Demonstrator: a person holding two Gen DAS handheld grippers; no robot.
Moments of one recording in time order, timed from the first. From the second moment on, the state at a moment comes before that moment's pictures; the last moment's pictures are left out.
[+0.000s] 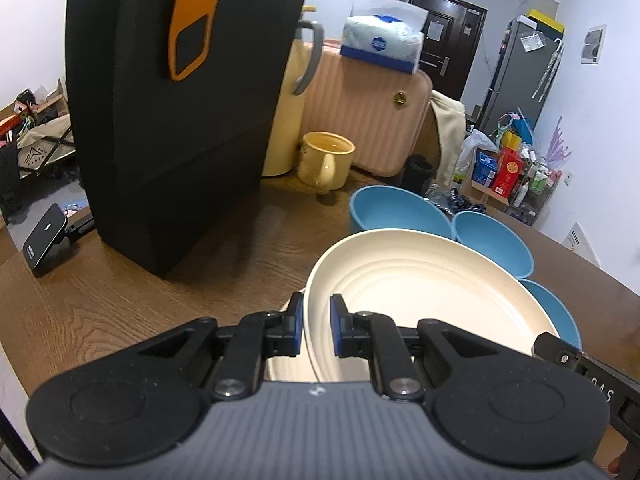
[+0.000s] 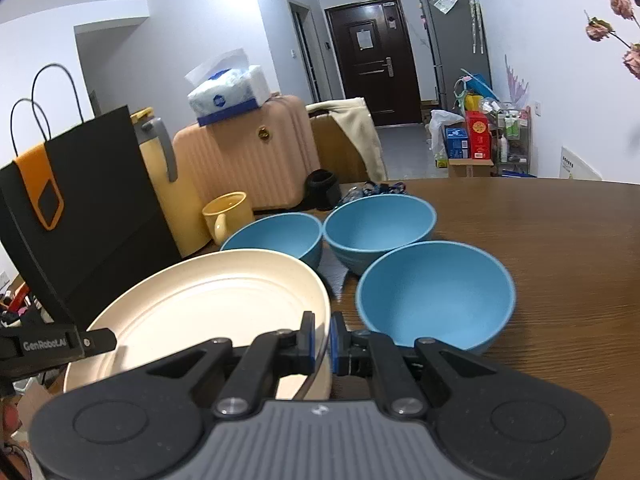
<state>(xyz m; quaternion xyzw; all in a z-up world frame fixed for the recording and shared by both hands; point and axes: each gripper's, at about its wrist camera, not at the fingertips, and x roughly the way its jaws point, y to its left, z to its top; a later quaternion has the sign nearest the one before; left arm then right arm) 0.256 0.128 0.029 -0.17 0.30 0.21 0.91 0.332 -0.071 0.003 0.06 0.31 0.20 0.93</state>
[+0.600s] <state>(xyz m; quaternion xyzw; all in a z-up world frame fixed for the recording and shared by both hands) 0.272 0.155 -0.022 -0.15 0.33 0.21 0.91 0.340 -0.036 -0.046 0.05 0.32 0.19 0.93</state>
